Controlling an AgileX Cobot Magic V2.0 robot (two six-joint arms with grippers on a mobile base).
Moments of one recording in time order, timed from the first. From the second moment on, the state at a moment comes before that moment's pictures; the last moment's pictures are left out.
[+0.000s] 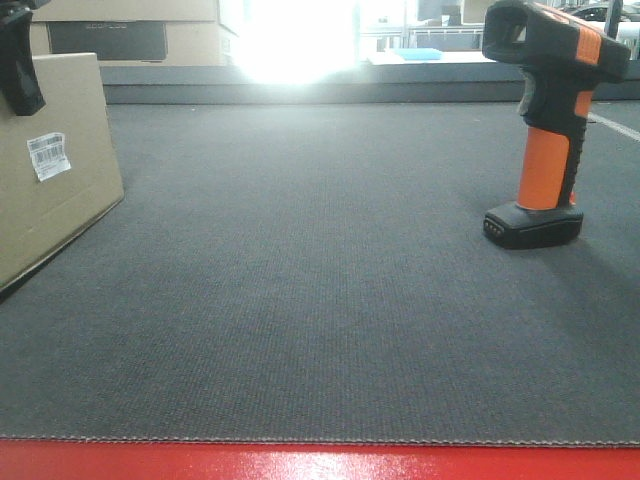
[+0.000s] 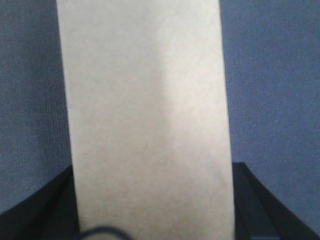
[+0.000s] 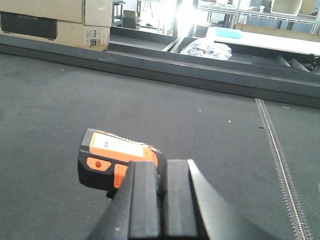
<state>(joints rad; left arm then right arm) -0.05 1.71 -1.55 -0.04 1.17 0.04 0.06 0.66 -0.54 0.21 0.07 -0.26</state>
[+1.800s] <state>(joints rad) -0.05 0.67 -0.63 0.05 0.18 0.03 -0.12 0.51 -0.42 0.25 0.14 -0.25</state>
